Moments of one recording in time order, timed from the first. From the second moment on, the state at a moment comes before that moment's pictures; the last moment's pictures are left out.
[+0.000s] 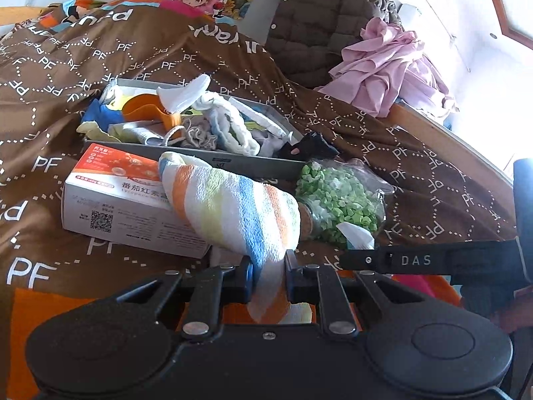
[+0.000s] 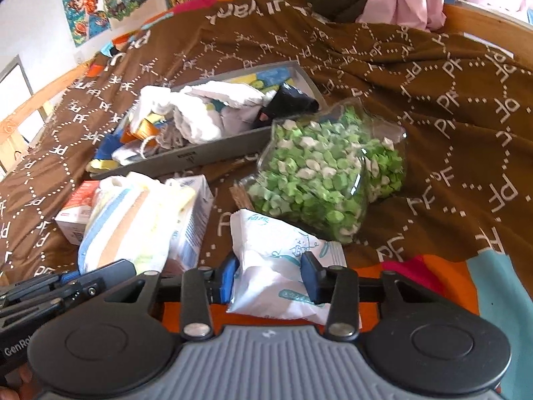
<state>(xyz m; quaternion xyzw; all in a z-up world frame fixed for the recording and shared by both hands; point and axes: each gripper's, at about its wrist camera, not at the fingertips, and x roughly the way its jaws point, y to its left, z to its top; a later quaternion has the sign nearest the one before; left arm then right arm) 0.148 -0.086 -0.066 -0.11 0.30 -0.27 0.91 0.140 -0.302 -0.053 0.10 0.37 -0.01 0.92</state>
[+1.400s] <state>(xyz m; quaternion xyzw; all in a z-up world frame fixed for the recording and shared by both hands) 0.168 -0.096 0.034 0.03 0.16 -0.29 0.94 0.156 -0.288 -0.012 0.09 0.16 0.01 0.98</state>
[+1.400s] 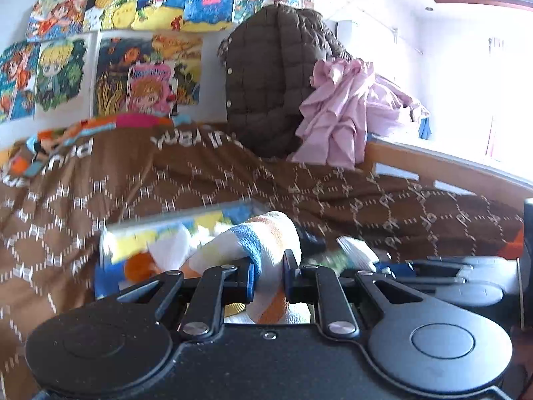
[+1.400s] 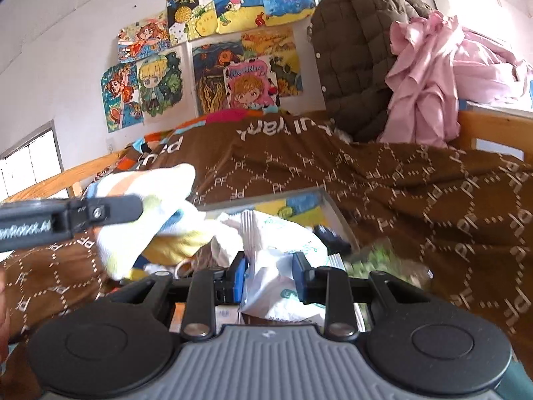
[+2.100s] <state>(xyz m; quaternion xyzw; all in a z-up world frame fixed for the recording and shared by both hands) 0.318 -0.046 0.006 0.00 0.13 -0.25 0.96 0.299 -0.225 -0.008 0.01 0.12 0.09 0.99</state>
